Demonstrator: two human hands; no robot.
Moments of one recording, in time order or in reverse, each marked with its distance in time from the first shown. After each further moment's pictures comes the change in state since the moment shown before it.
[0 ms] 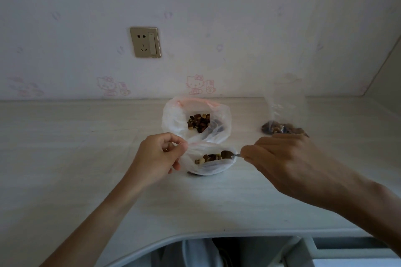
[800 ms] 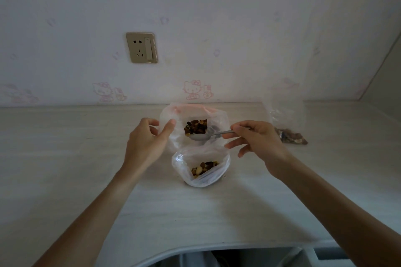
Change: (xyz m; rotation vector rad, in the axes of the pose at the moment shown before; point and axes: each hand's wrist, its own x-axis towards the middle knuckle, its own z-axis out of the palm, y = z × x) left_hand 0.061 -0.015 -0.007 0.204 0.351 -0.099; right_hand 0.039 0.045 0.086 1.392 0.254 1.126
